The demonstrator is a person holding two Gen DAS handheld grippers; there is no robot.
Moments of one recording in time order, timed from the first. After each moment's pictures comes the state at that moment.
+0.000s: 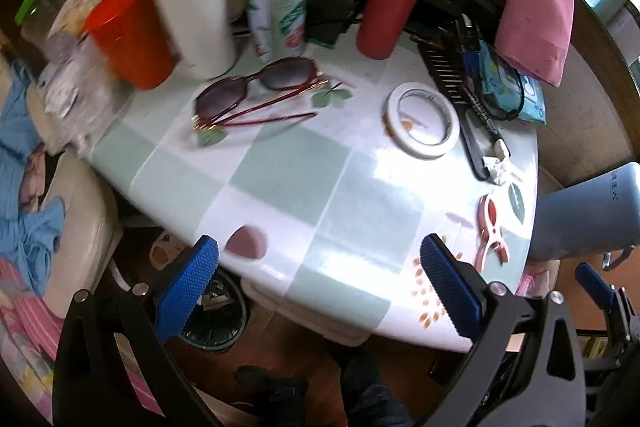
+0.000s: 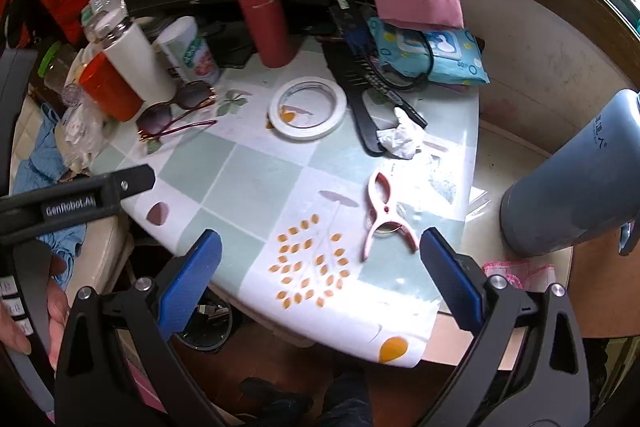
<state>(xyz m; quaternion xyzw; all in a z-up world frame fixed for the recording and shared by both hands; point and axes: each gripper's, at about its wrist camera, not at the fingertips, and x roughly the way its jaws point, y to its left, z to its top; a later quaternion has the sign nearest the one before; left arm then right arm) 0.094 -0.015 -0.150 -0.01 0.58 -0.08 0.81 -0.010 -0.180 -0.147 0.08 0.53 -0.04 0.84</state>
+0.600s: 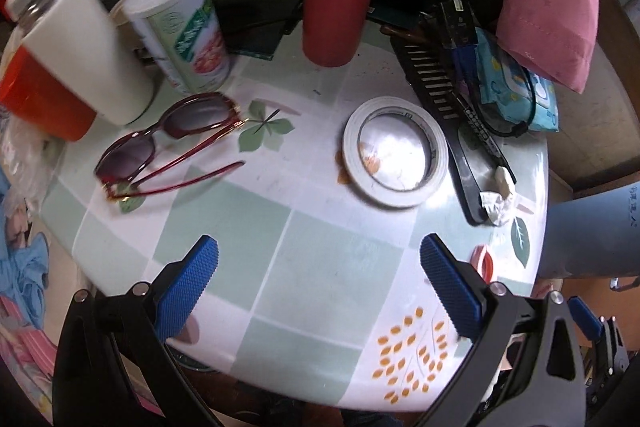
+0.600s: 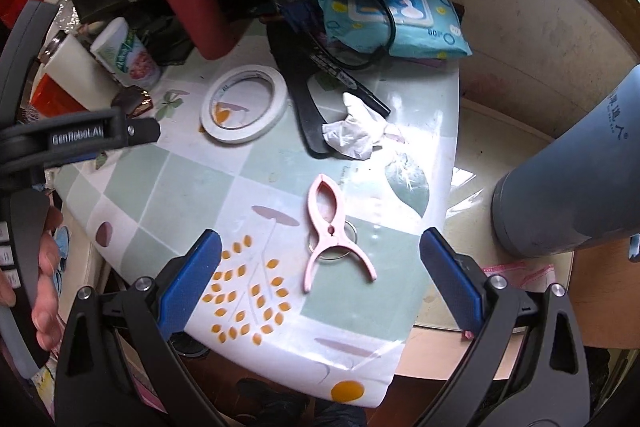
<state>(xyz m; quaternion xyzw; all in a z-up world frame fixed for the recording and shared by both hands) 0.168 -0.086 -0.194 0.02 0.60 -0.11 0.79 0.023 -0.237 -0.198 0.10 0.56 -0.07 0.82</state>
